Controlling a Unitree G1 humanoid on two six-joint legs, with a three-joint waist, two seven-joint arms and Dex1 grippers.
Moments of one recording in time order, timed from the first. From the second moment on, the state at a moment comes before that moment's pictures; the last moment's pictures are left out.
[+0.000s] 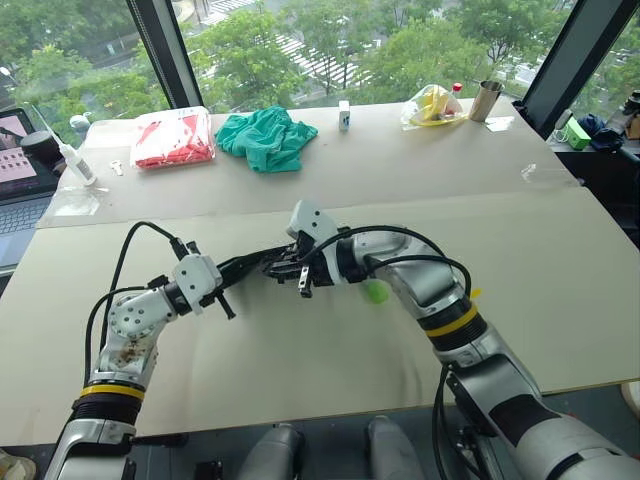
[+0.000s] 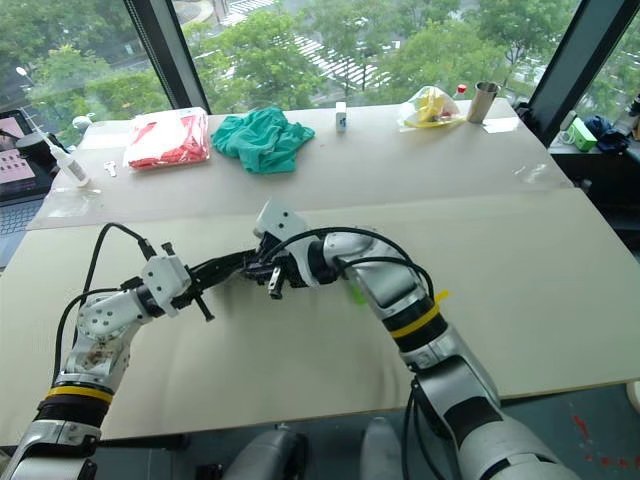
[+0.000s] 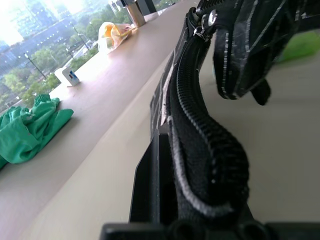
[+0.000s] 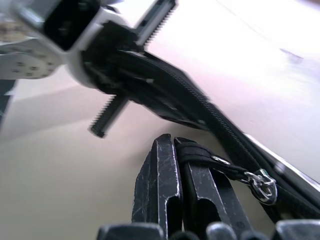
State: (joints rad) left arm -0.31 0.59 0.00 0.27 -0.23 -0.44 -0.89; right arm -0.86 -0.21 0.42 0.08 0.21 0.70 0.99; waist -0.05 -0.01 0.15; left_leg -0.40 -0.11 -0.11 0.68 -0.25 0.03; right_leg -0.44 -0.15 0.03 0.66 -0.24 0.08
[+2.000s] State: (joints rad) left arm -0.26 0.56 0.02 0.25 -0.22 -0.43 -0.88; right arm -0.56 -0.60 0.06 -0.25 0.24 1.25 0.55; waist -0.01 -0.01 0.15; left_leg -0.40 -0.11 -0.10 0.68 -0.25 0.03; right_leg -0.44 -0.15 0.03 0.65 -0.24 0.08
